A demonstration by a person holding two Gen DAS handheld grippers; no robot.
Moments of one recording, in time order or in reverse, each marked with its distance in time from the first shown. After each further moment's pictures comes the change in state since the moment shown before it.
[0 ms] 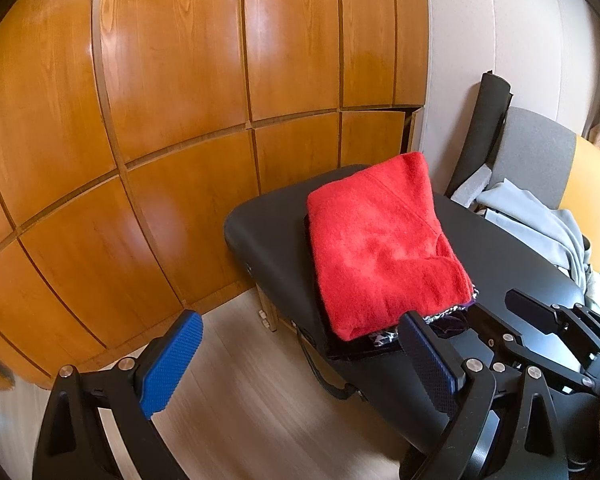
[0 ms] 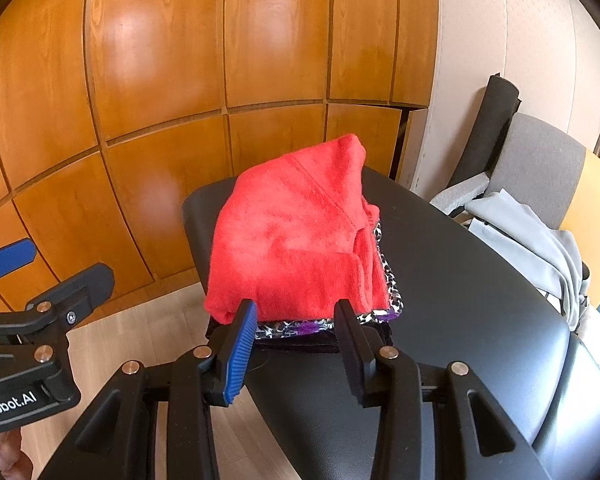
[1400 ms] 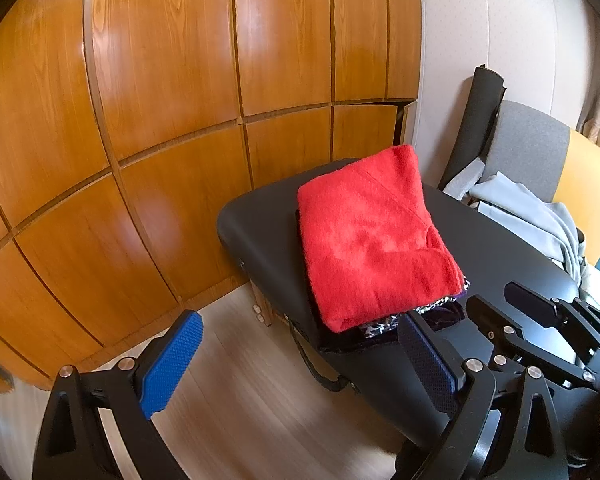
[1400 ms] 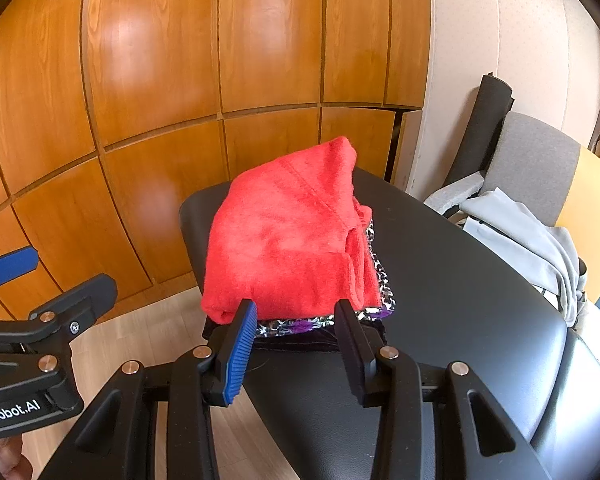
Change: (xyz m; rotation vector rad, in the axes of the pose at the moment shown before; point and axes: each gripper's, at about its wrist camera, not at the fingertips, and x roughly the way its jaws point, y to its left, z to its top) left arm -0.005 -0.009 -0.005 0.013 0.021 -0.017; right arm -0.008 -0.005 -0.004 0.018 -0.014 -0.009
